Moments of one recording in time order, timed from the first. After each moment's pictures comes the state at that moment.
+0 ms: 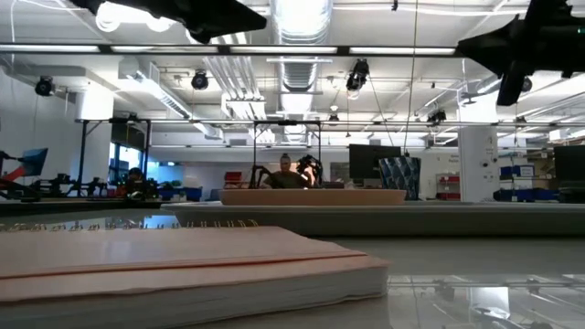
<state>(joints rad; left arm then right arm) -0.12 1.14 0.70 0.32 -0.32 0.22 0.06 0.08 0.08 0.27 0.49 0.30</state>
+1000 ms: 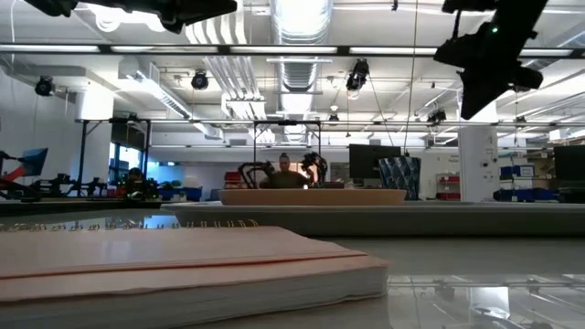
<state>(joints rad) -0.12 0.94 0.58 0.41 -0.40 0.29 -0.30 0.99 0.91 -1.06 0.37 0.77</state>
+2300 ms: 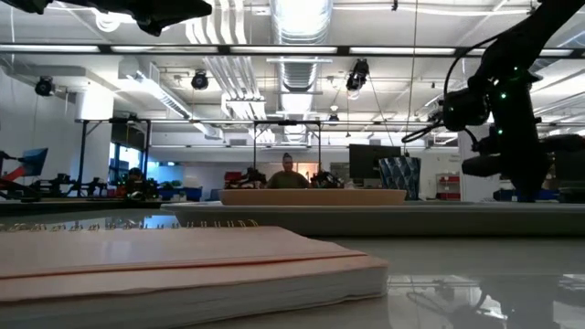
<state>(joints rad) -0.12 0.76 0.55 0.21 -0.40 0.24 -0.90 1.27 0.60 -0.89 0.29 0.63</state>
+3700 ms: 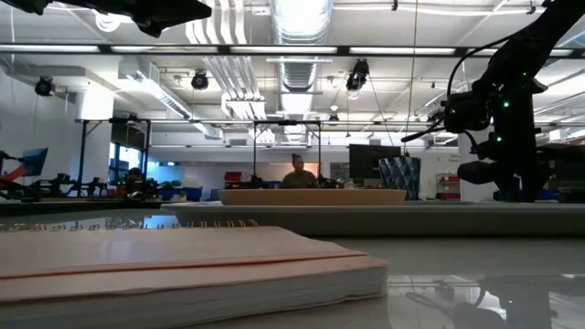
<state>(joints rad) -0.12 0.76 0.55 0.20 -0.40 0.24 -0.89 1.26 0.53 -0.74 0.33 0.65</state>
